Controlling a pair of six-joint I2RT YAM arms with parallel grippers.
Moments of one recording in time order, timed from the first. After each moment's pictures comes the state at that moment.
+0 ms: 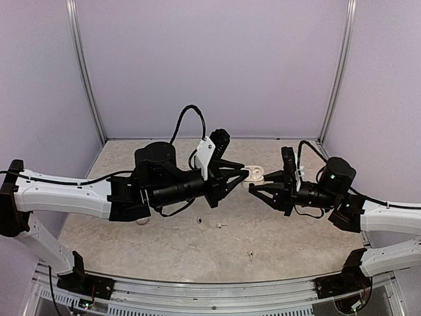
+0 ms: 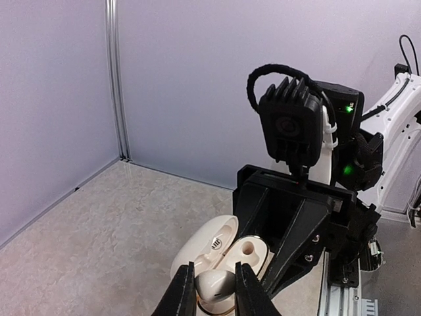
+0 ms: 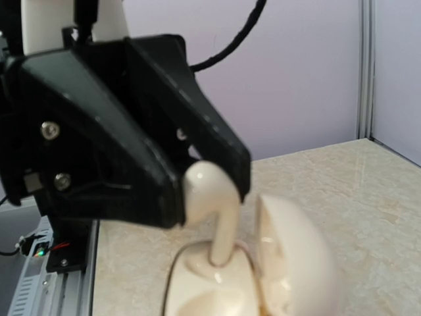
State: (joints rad) left arm -1.19 1.51 1.07 0.41 -0.03 -0.01; right arm 0.80 1.02 0.51 0.57 -0.56 0.10
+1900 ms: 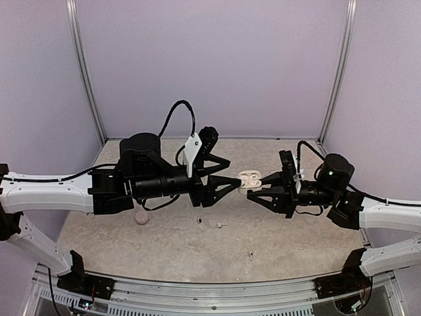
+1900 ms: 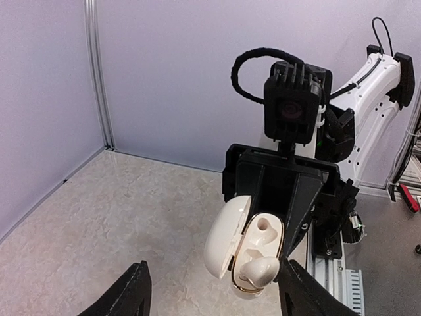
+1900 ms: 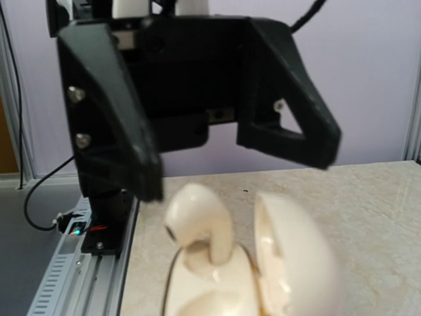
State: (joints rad) left arm -1.14 1.39 1.05 0.25 0.11 0.01; right arm 0.80 1.05 0.55 0.56 -0.71 0.02
